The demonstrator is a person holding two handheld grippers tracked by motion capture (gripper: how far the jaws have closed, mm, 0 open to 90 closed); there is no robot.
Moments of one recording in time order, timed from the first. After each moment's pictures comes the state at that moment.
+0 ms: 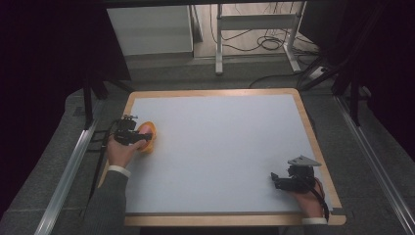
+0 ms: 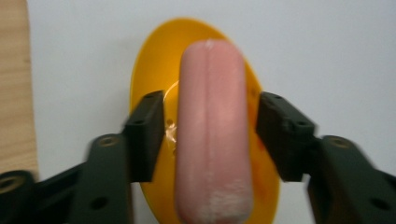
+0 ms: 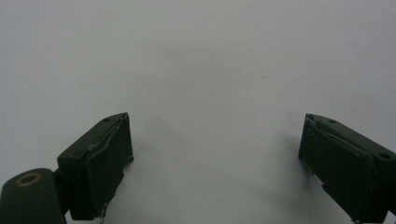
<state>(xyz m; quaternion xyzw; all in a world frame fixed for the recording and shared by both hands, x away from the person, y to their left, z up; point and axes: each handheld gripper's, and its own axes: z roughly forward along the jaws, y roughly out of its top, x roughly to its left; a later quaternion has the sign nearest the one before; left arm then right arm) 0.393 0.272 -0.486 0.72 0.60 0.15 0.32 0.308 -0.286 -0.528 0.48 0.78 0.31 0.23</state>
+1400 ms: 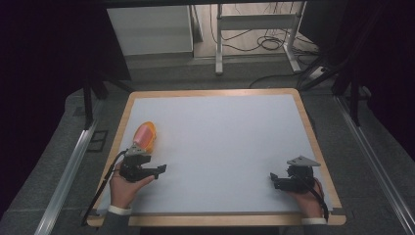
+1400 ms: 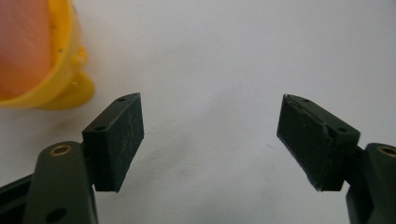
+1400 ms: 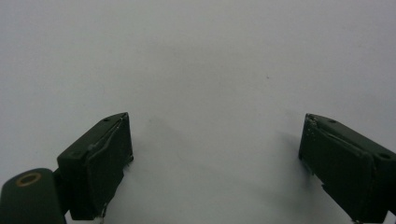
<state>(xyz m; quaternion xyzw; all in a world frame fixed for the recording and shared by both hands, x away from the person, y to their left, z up) 0.290 0.226 -0.509 0.77 0.49 0.12 0.38 0.308 -0.284 -0.529 0.48 0.79 0.31 0.23</state>
